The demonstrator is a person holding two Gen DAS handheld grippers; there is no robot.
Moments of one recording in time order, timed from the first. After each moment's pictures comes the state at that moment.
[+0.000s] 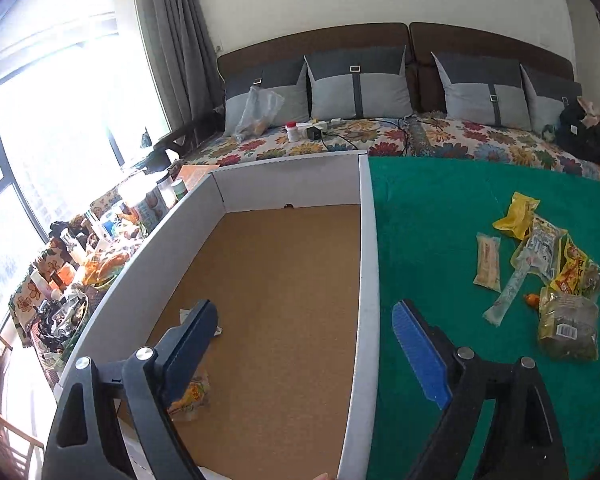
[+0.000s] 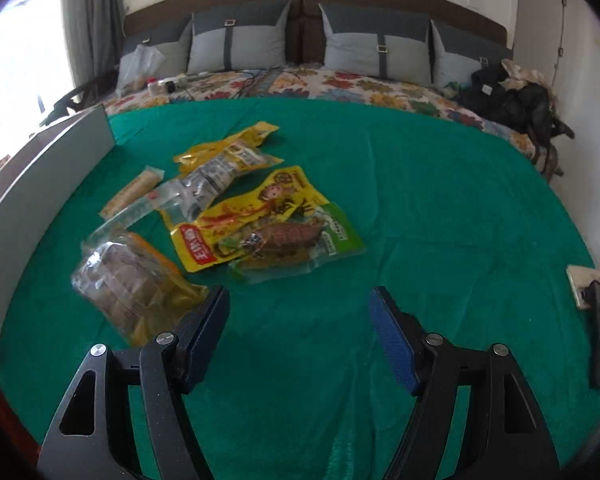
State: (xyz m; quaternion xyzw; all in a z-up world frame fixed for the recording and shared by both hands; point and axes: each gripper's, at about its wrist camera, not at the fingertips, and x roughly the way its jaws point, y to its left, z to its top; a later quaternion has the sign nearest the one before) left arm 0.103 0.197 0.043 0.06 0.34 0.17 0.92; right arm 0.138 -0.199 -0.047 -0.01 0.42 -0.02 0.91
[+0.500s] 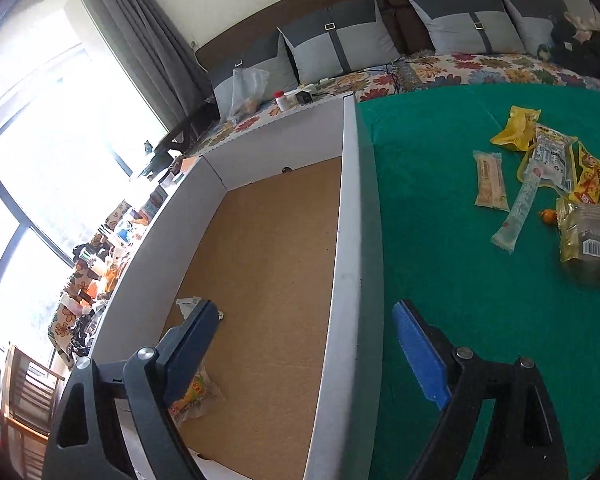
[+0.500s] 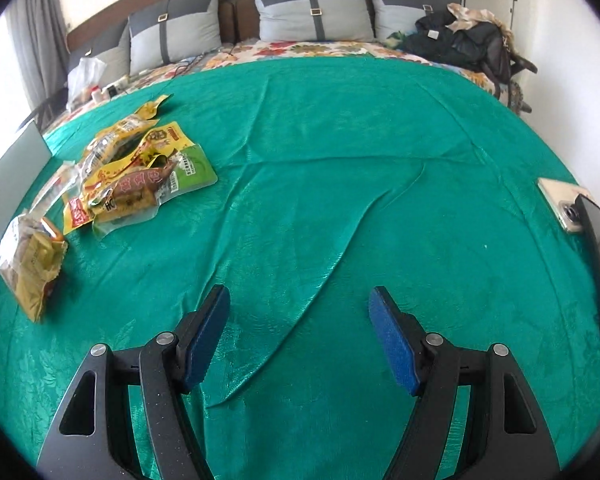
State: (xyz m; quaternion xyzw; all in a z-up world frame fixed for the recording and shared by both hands) left arm 0.102 0.146 0.002 0.15 0.41 0.18 0.88; right arm 0.127 -0.254 -0.081 0.03 0.44 -0.03 0.90
